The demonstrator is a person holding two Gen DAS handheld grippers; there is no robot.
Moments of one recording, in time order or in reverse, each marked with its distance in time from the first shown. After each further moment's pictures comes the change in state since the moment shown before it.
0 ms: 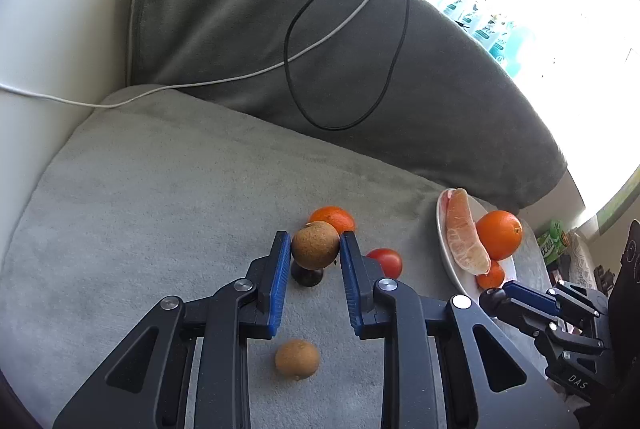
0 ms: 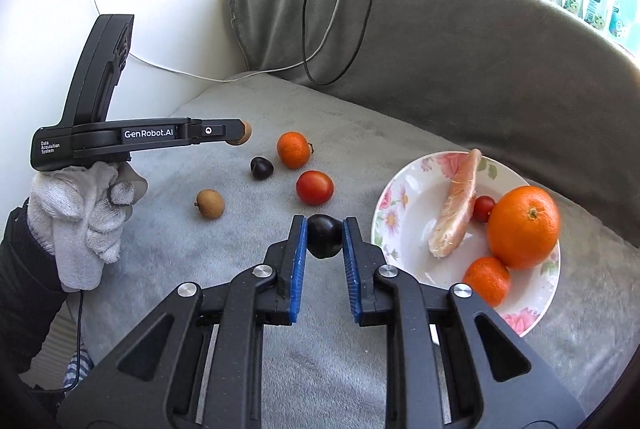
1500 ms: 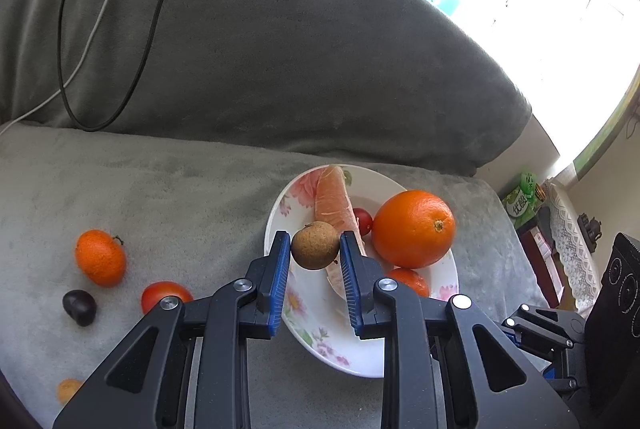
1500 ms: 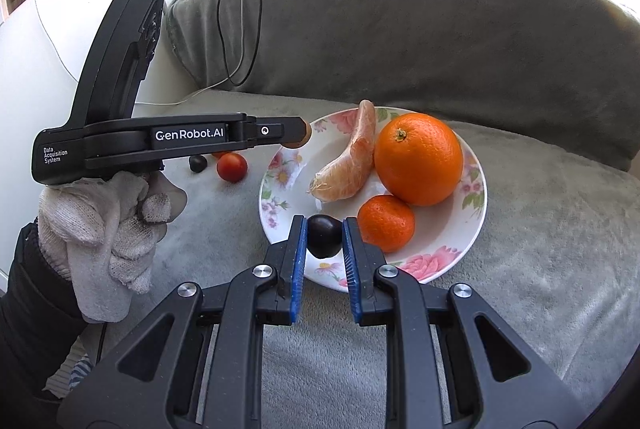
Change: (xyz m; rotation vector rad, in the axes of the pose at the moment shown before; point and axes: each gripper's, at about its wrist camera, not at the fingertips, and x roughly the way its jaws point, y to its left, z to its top) left arm 0.072 -0.129 0.001 0.160 0.110 -0.123; right arm -0.019 -0.073 -0.040 0.173 -0.023 -0.016
